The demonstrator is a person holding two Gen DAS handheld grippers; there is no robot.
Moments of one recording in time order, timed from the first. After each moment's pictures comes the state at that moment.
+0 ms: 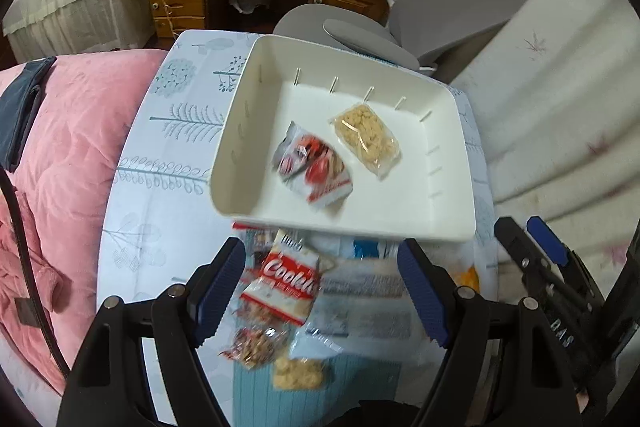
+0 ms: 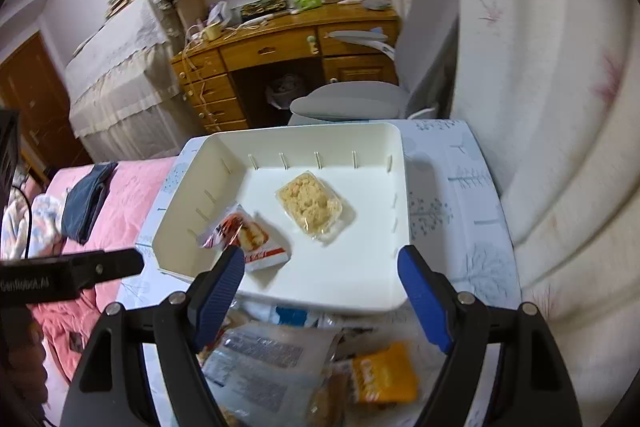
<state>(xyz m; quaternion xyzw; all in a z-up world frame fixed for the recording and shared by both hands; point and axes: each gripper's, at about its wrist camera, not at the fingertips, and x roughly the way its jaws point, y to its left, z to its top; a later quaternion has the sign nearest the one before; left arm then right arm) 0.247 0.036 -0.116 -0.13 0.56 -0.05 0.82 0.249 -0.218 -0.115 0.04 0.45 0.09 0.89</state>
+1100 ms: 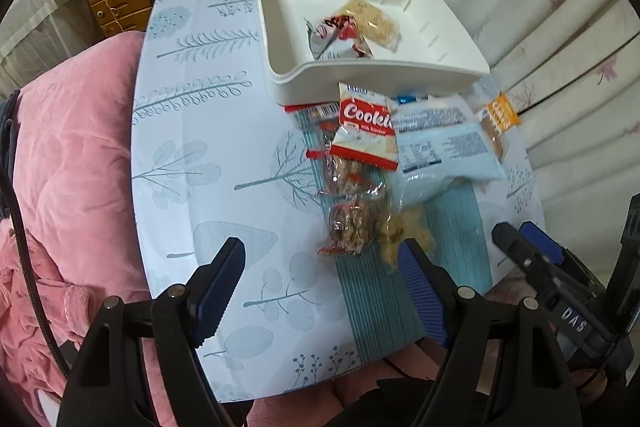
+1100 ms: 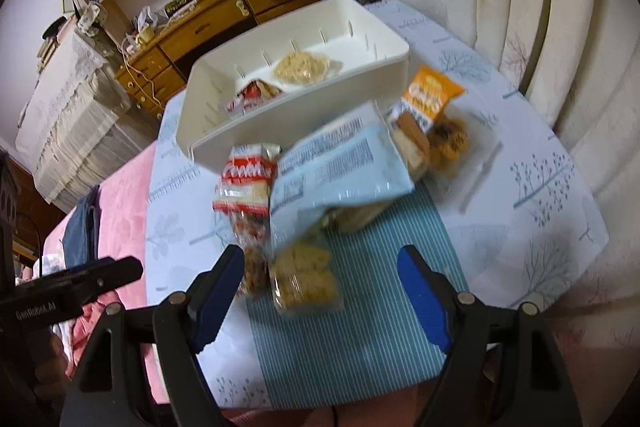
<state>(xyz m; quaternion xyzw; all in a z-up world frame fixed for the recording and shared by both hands) 0.152 0.112 -0.172 -0.01 0.61 -0.16 0.77 0.083 -0.139 -0.178 0.17 0.52 -0.03 0.84</state>
